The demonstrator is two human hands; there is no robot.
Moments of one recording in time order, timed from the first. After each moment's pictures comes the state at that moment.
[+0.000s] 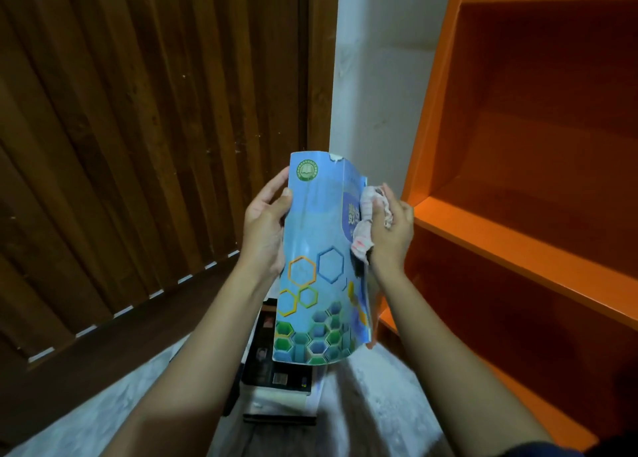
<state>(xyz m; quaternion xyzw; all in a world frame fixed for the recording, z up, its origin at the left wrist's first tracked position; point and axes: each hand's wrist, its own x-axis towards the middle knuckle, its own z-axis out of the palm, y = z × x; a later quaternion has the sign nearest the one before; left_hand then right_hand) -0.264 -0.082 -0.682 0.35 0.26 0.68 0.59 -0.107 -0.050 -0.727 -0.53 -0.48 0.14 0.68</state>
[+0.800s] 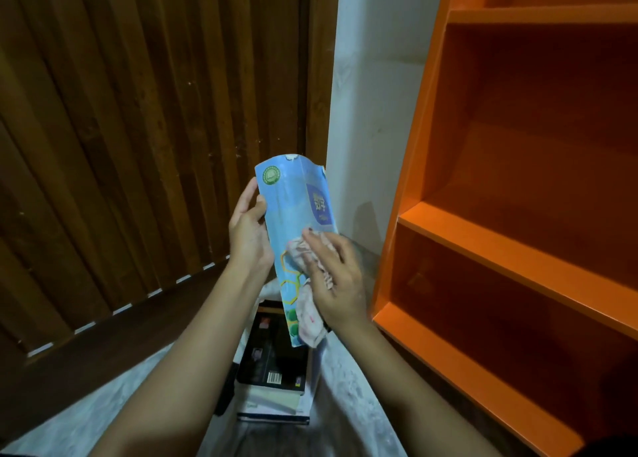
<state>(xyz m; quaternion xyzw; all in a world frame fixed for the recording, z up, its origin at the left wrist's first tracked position) -0.278 -0.078 -0.692 0.23 0.28 0.73 0.58 -0.149 -0.122 -0.759 -0.38 -0.71 0.01 0.60</state>
